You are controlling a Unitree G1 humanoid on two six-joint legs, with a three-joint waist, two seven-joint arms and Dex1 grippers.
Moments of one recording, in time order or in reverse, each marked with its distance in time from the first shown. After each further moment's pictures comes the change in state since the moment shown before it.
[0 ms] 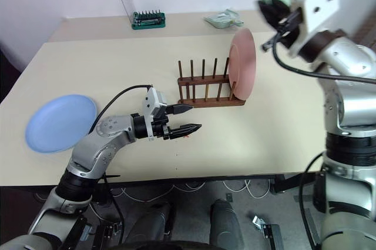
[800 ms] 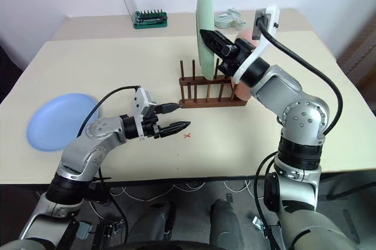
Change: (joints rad) left arm 0.032 0.043 0.040 -0.005 -0.003 0.008 0.004; right arm 0.046 0.335 -0.114 0.029 0.587 0.433 -0.452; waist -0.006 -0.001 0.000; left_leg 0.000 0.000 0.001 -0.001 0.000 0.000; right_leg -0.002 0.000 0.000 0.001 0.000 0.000
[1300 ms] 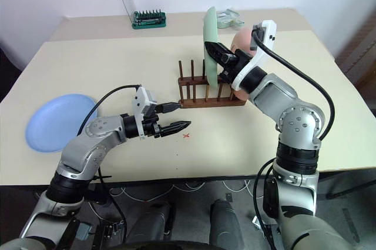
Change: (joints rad) left arm -0.008 0.000 0.000 -0.006 0.000 0.014 -0.003; right arm 0.047 0.029 -0.003 0.020 -0.026 -0.001 -0.066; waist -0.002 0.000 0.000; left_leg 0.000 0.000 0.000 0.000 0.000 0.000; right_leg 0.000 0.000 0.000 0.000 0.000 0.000
